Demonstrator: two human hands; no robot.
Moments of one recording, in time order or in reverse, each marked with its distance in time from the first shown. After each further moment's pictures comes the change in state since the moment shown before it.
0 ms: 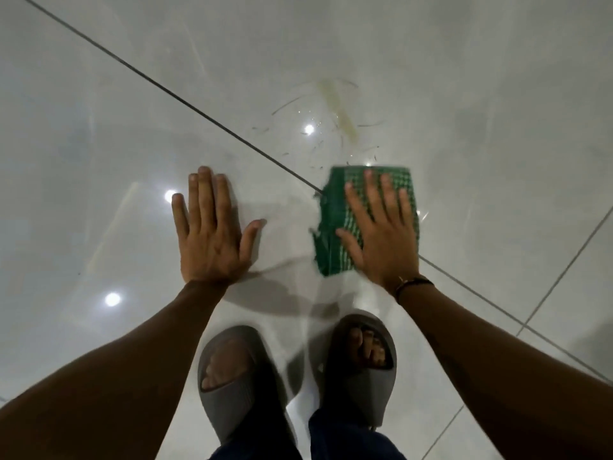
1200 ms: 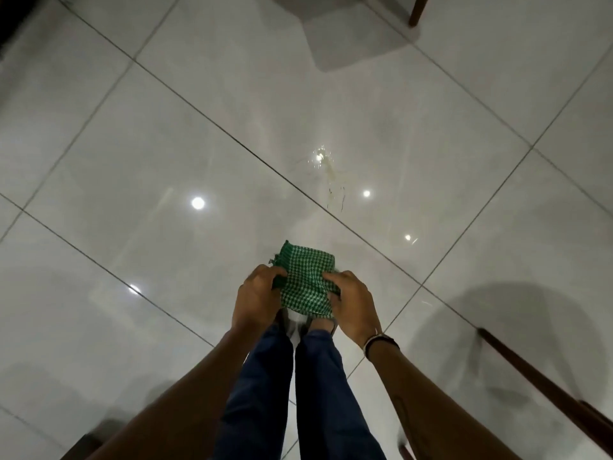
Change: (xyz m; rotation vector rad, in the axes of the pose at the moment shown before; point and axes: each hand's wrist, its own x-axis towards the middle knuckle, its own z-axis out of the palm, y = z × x) left_hand -0.146 0.102 -0.378 -0.561 -0.600 -0.355; right_hand -0.175 -0.096 -0.354 0.743 -0.481 0.322
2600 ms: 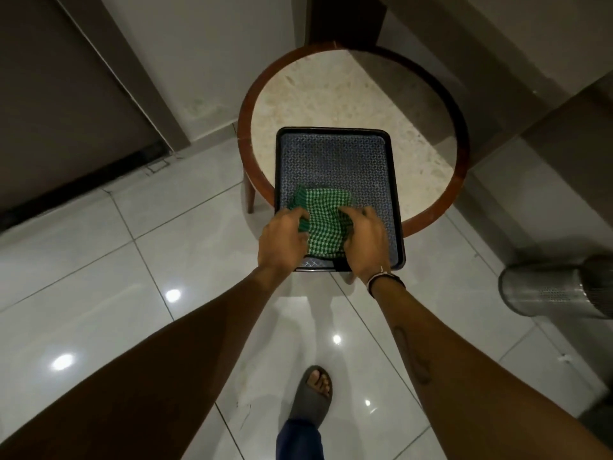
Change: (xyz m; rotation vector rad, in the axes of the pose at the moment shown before) left_hand 0.301 0.573 -0.366 -0.194 0.587 0.156; right_hand 0.364 -0.322 -0.616 -0.306 0.389 -0.497
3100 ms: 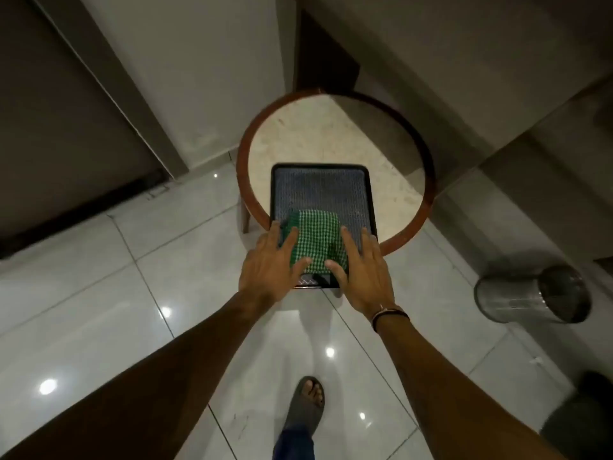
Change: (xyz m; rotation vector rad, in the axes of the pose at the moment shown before) left_hand -0.036 0.022 -0.057 0.355 -0.197 0.130; right_hand -0.048 -0.013 -0.060 -0.201 -0.140 -0.017
